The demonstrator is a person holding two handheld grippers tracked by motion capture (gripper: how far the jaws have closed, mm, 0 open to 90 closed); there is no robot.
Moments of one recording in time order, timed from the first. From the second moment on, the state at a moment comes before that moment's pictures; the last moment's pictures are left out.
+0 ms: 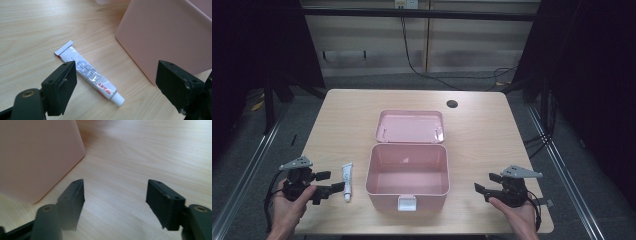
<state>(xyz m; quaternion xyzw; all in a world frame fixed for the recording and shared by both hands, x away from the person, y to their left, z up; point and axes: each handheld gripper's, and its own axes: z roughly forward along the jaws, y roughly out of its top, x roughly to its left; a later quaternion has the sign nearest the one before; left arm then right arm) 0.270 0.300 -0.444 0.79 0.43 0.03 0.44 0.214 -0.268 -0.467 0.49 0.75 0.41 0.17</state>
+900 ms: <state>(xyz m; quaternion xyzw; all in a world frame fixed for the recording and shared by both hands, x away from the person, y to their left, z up) 0.289 0.269 -0.421 0.86 0.40 0.01 0.31 0.208 -0.260 -0.457 0.48 0.75 0.43 0.15</state>
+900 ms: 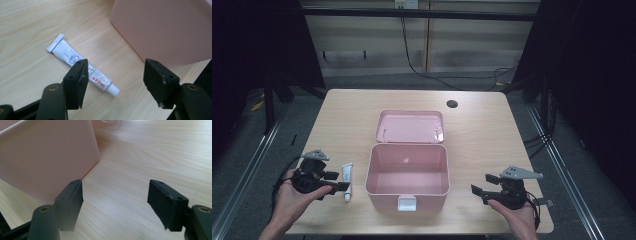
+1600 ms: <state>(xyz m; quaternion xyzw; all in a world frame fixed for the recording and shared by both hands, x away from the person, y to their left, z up) 0.326 0.251 -0.416 0.87 0.46 -0.02 0.19 0.208 -0.257 -0.458 0.47 0.75 0.44 0.14</state>
